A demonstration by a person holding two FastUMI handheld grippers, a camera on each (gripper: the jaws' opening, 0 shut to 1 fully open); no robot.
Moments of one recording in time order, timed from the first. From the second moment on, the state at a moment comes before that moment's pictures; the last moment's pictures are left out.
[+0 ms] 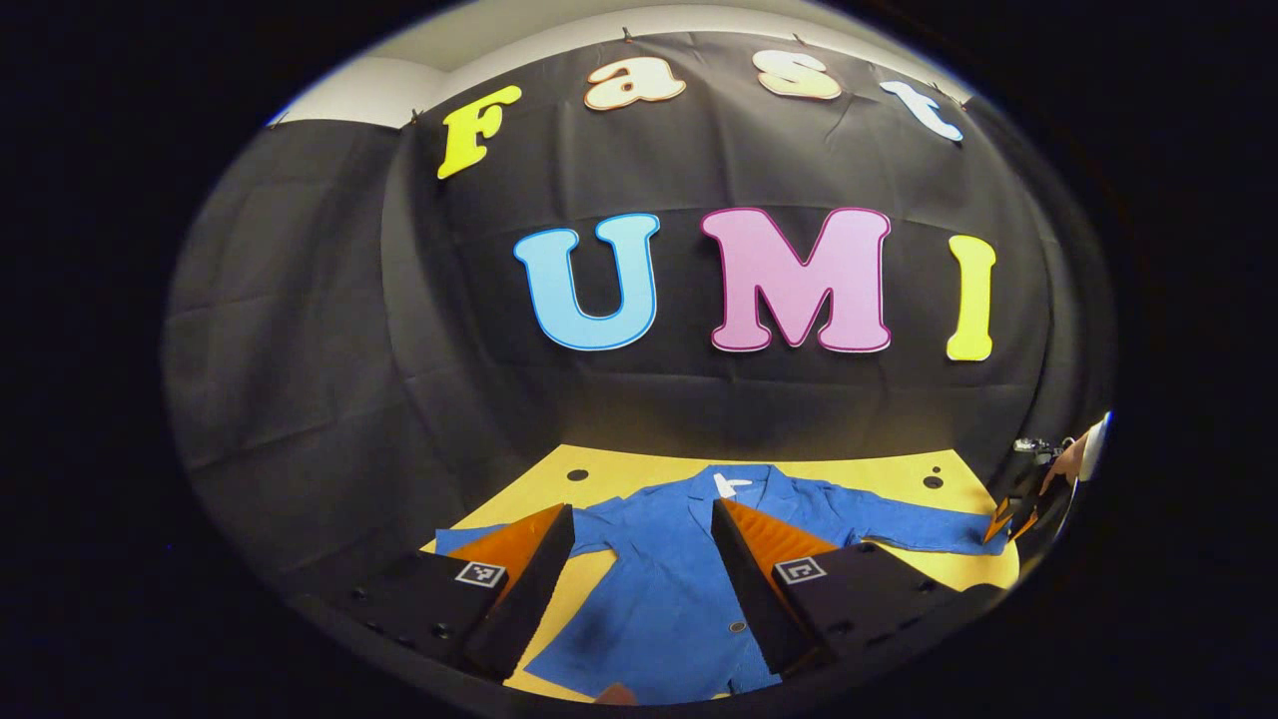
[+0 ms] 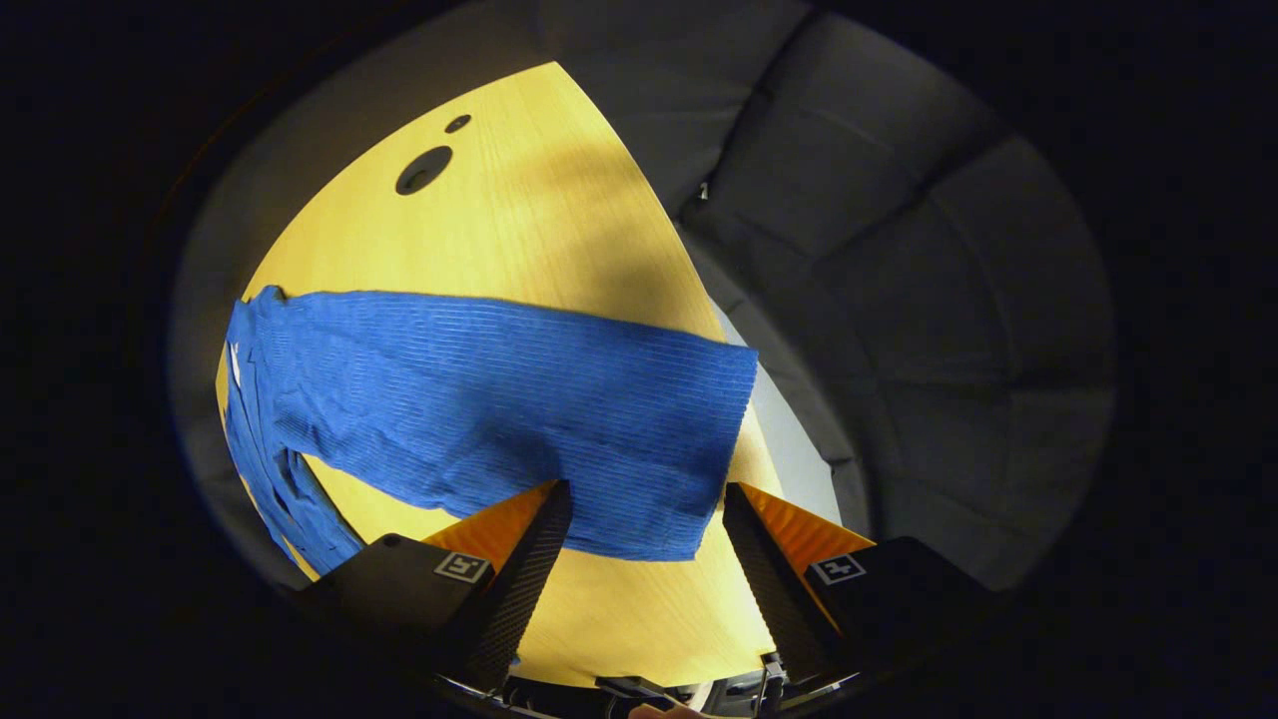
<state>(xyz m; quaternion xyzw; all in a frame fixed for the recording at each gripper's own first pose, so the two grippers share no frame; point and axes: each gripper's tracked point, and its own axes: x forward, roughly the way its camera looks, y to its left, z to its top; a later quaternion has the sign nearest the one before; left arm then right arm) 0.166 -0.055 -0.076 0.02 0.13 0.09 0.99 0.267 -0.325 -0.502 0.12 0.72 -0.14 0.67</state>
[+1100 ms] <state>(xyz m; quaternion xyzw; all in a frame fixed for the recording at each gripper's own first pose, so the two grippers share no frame) 0.126 0.016 -0.083 0.01 0.12 0.13 0.98 0.314 -0.283 -0.431 0.15 0.65 -0.13 0.74</state>
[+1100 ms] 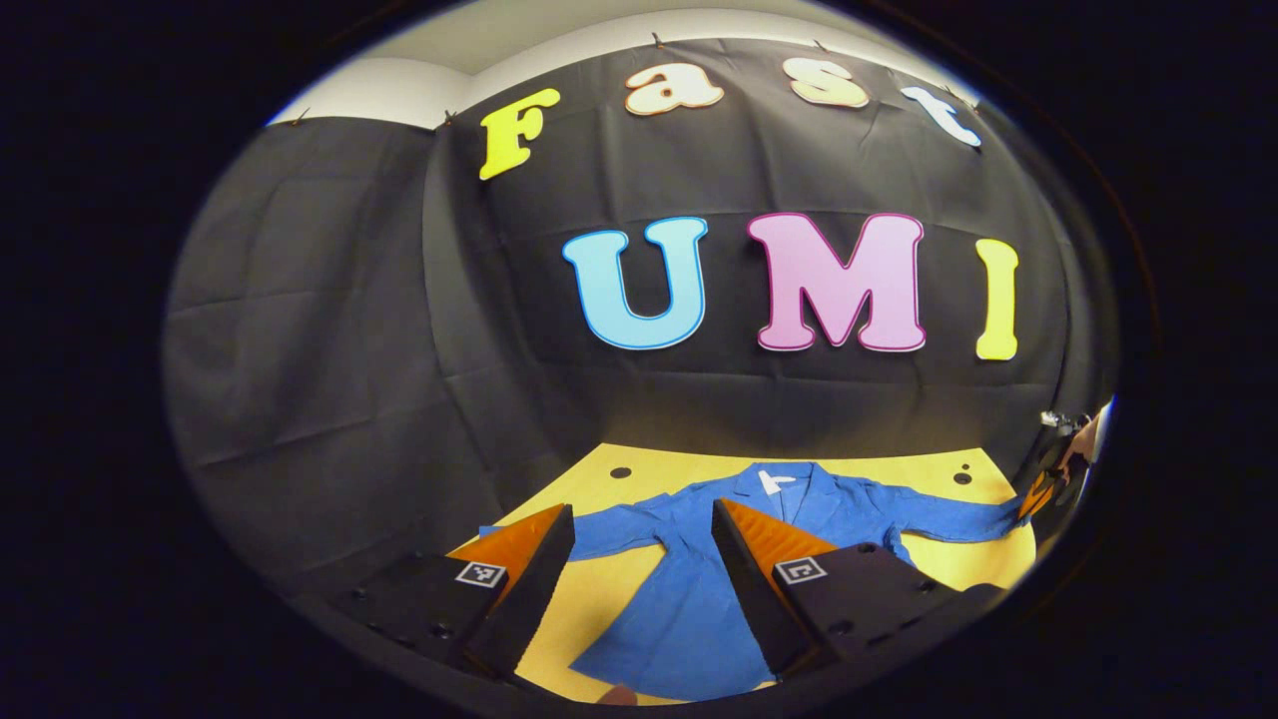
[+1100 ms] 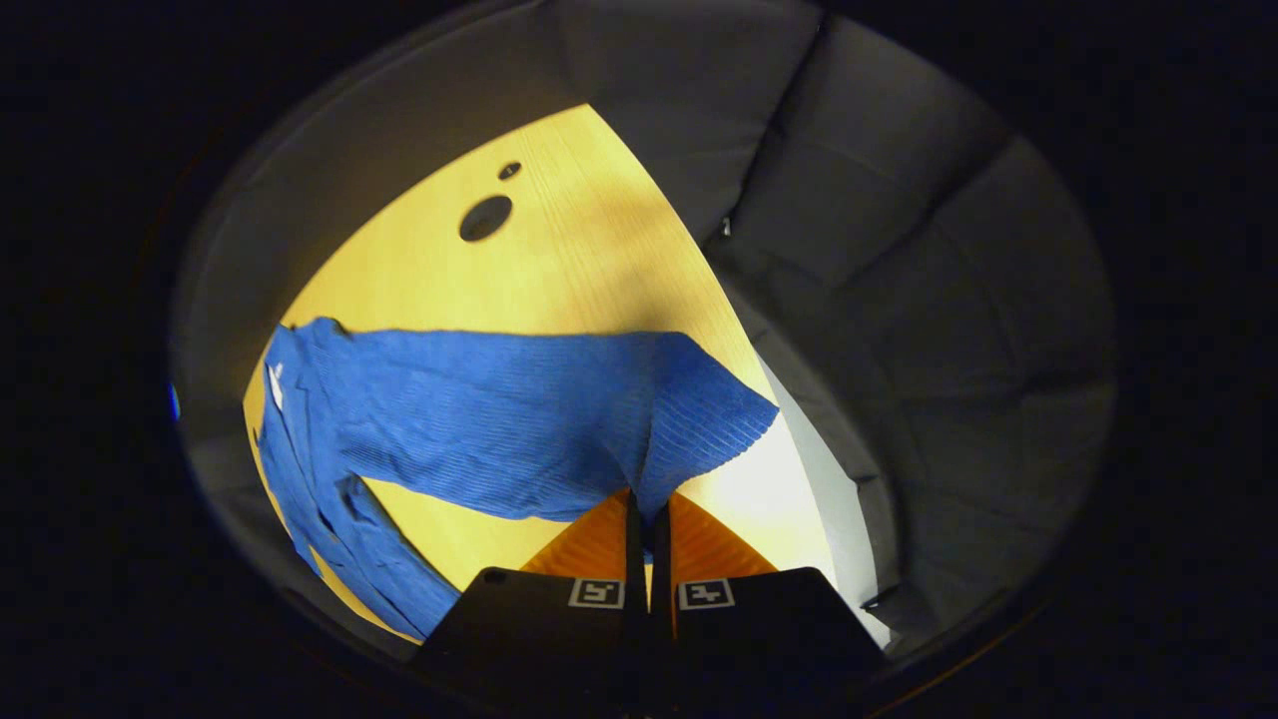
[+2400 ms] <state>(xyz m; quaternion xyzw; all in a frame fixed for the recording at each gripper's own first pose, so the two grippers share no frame) 0.030 0.298 -0.194 -0.04 0.21 0.29 0.93 0.401 0.327 -0.403 0.13 0.61 0.15 0.77</state>
